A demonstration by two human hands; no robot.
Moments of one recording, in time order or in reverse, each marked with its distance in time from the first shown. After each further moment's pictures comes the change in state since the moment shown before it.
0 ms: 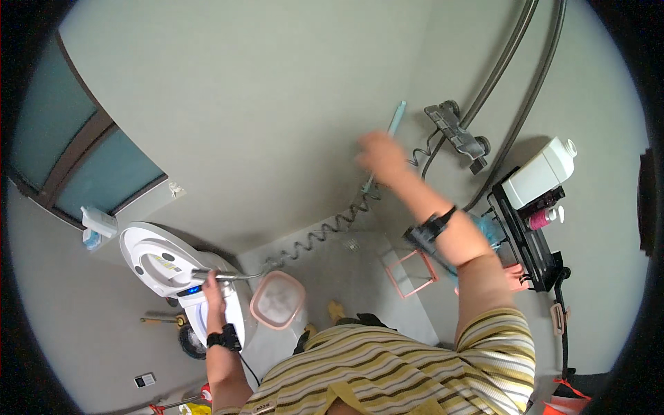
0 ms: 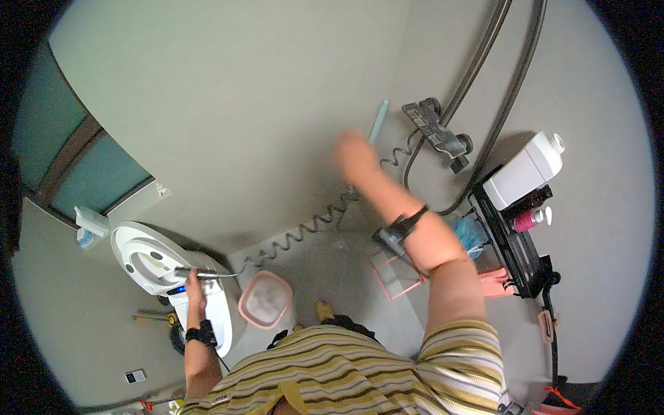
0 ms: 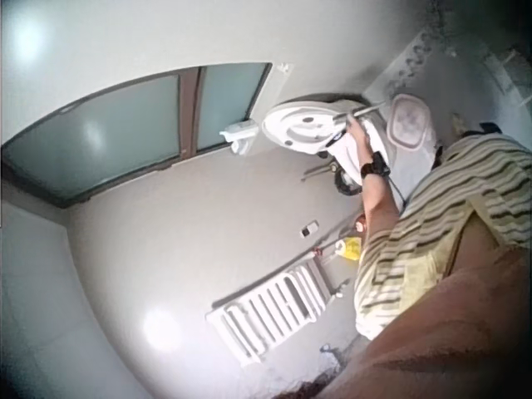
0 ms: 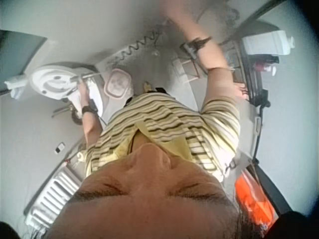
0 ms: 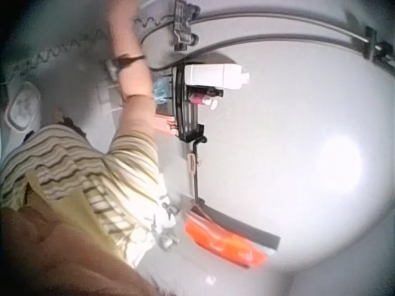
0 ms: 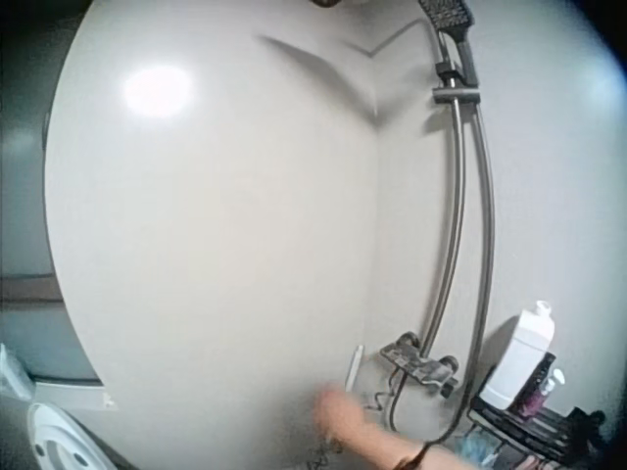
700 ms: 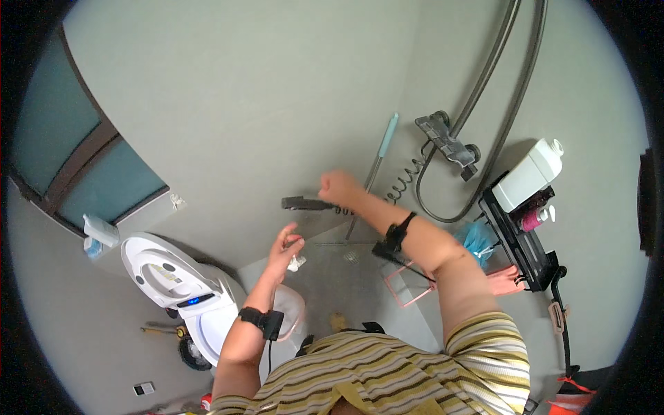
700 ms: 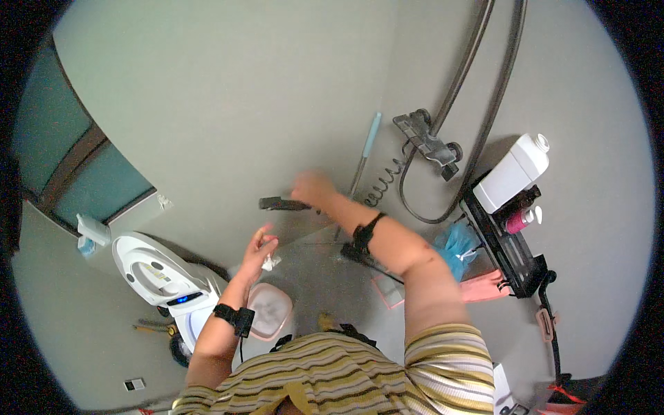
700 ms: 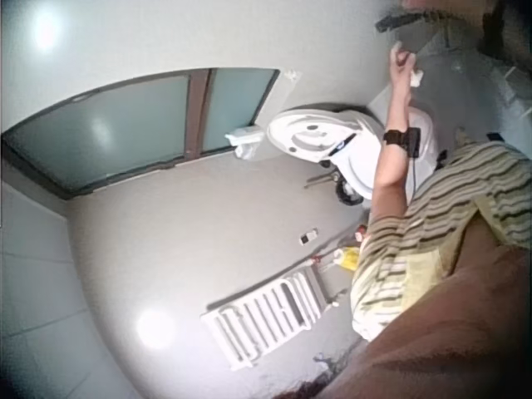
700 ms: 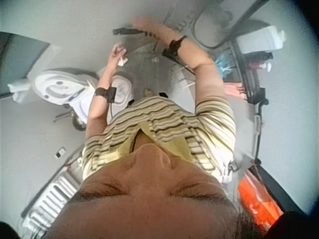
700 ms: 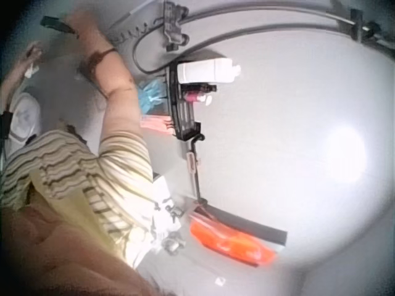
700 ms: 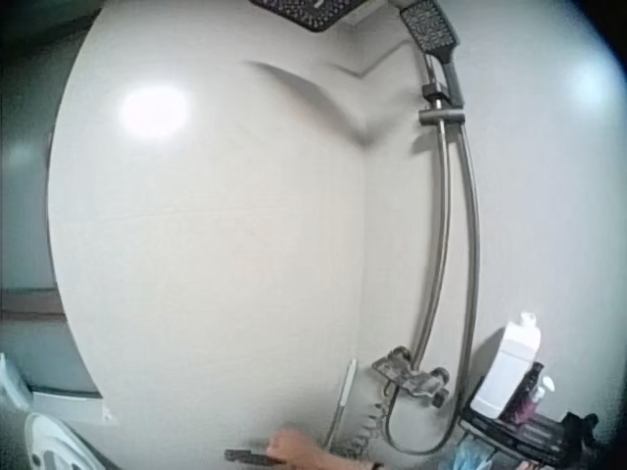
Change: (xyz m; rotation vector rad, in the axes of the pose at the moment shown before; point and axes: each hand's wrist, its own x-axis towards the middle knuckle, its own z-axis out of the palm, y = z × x) left_hand -0.102 0.123 0.280 0.064 -0.743 0.173; right_hand -0.009 -0.055 0.044 0.386 -0.213 -0.160
